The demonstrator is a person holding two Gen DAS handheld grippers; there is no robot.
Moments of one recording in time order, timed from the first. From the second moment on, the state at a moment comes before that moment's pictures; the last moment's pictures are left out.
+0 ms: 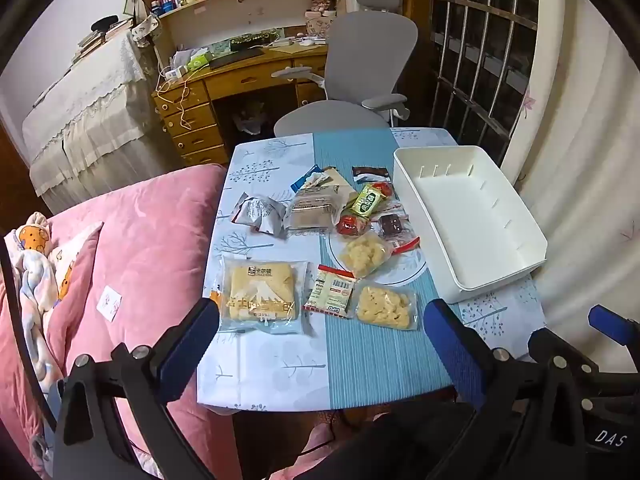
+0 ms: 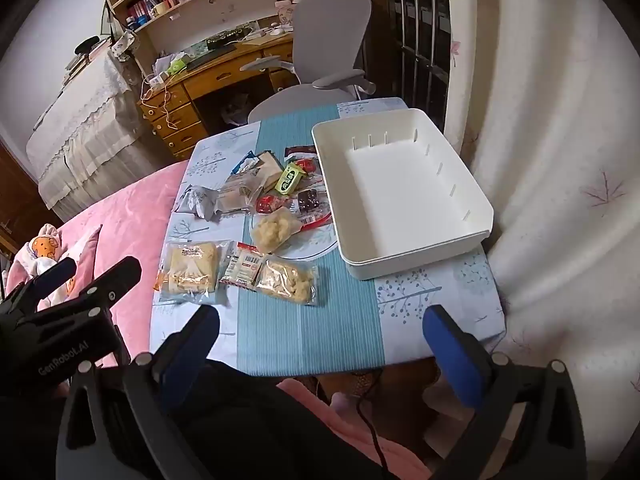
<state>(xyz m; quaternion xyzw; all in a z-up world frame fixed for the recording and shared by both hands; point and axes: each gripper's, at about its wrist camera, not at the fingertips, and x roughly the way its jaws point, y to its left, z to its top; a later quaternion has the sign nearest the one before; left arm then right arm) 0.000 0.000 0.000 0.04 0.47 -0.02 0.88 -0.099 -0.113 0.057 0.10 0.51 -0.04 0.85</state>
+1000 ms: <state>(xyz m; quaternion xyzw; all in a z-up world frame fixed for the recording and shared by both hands) 0.001 0.005 0.000 0.03 0.47 -0.01 0.88 -0.099 -0.113 0.056 0.10 0.52 -0.04 0.85</state>
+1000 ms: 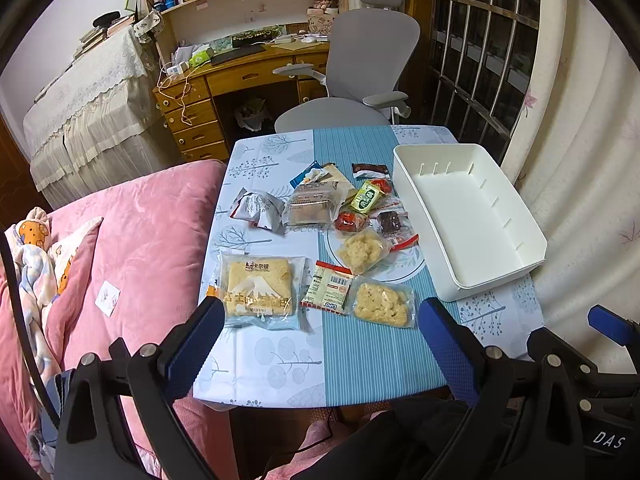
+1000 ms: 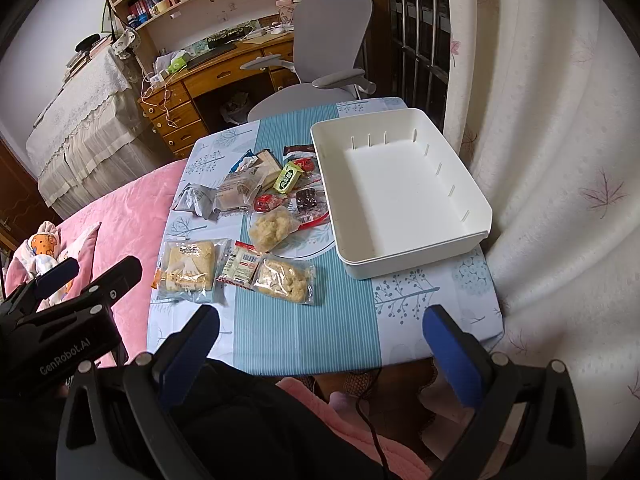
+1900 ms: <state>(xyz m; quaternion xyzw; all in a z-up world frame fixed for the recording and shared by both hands) -0.005 -0.010 -0.005 0.02 0.47 0.02 0.88 -0.090 -0.121 0.053 0.09 0.53 -0.01 0.85</state>
